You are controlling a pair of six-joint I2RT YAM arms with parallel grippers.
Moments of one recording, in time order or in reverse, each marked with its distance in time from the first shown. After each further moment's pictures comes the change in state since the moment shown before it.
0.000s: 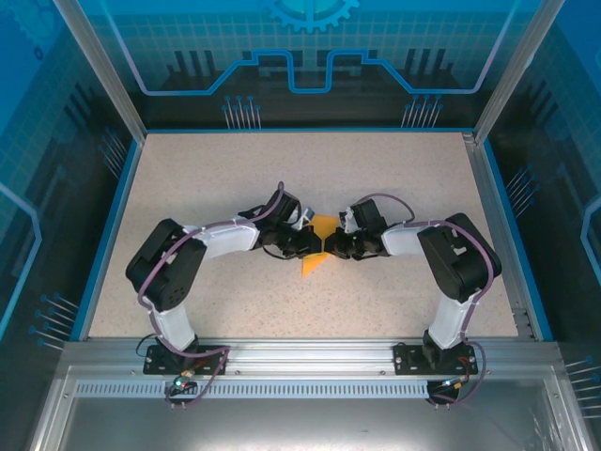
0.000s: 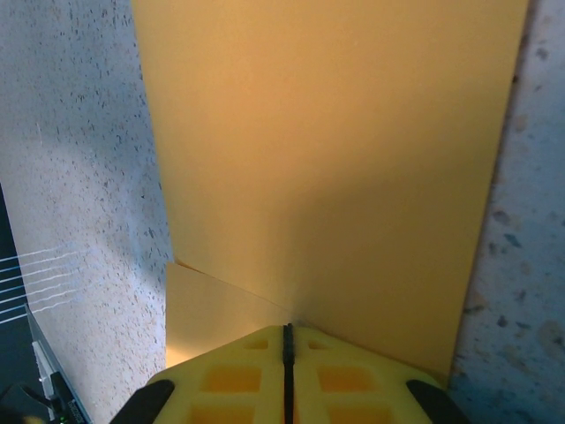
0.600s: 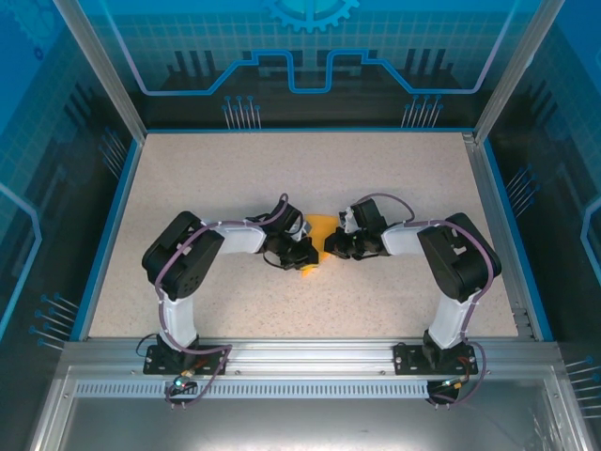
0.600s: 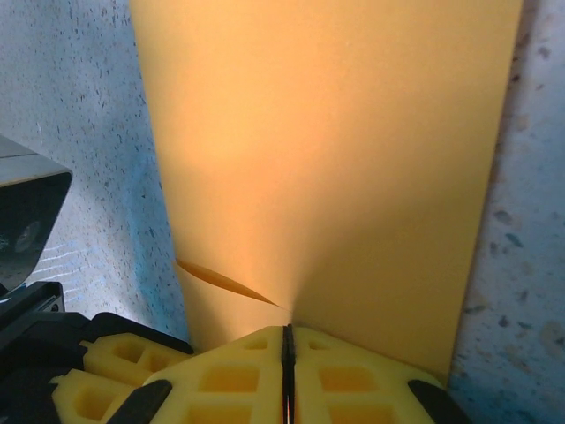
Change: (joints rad) left arm -0.004 0.098 -0.029 -0.014 -0.029 0.014; right arm -0.001 0.000 0.002 -0.005 -0.003 0.000
